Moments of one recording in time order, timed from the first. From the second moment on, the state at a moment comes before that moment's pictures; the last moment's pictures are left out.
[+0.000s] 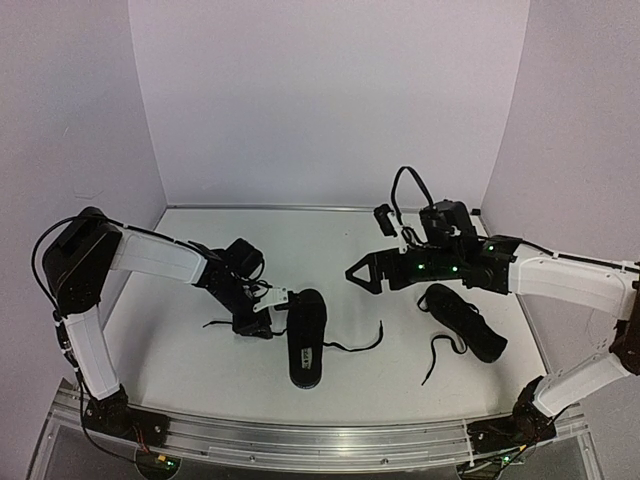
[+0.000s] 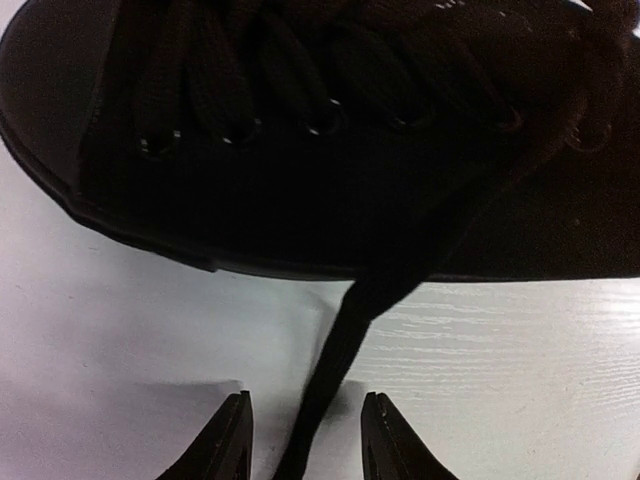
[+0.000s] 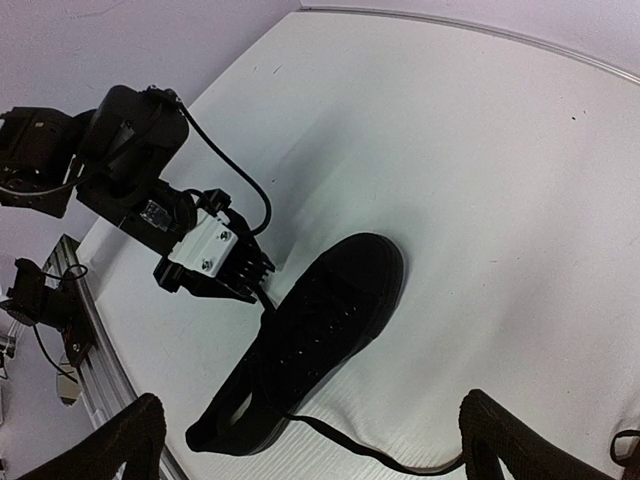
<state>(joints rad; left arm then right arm) -0.71 1.84 1.06 -0.41 0.33 0.67 0.77 1.38 1.00 -0.20 -0.21 0.33</state>
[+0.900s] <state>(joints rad) -0.76 1.61 0.90 -0.23 0.40 0.53 0.76 1.48 1.00 -0.16 -0.29 0.36</state>
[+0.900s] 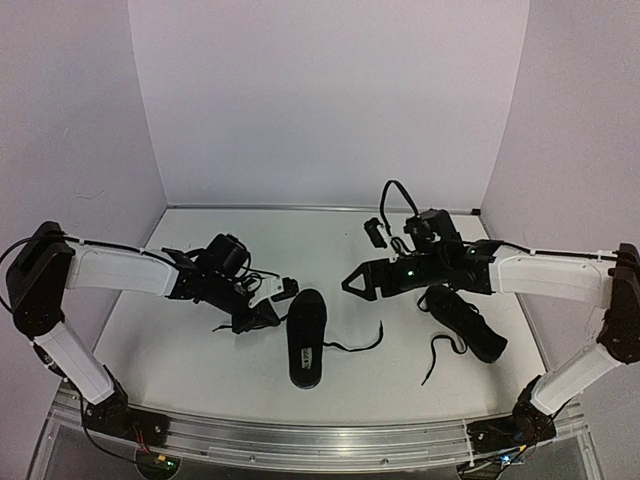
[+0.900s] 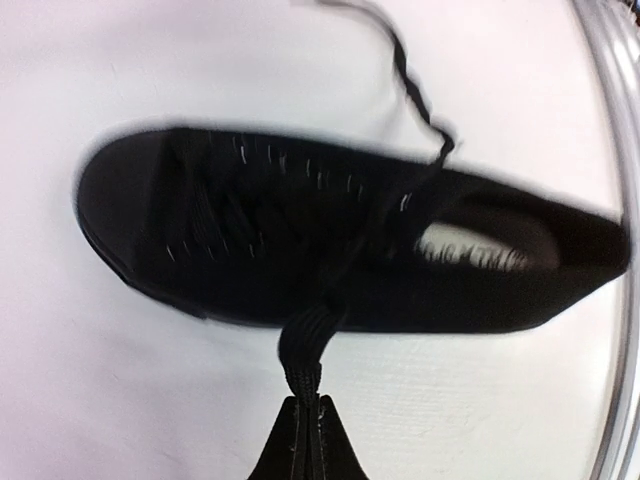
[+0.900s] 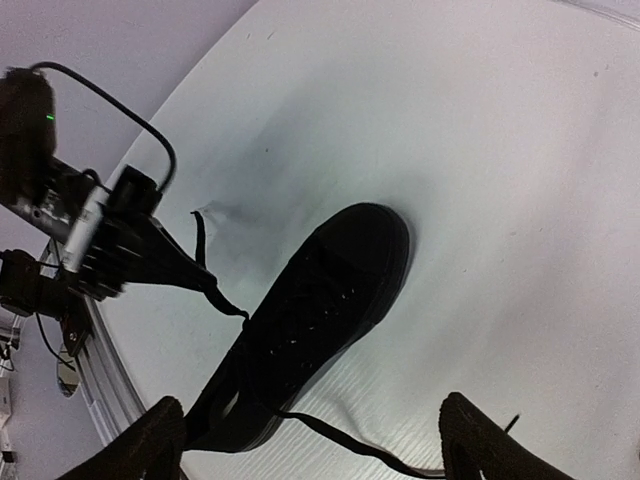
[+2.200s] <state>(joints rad) -0.81 1.56 0.71 0.34 0.49 0.34 0.87 1.85 1.18 0.05 -0.55 0.46</state>
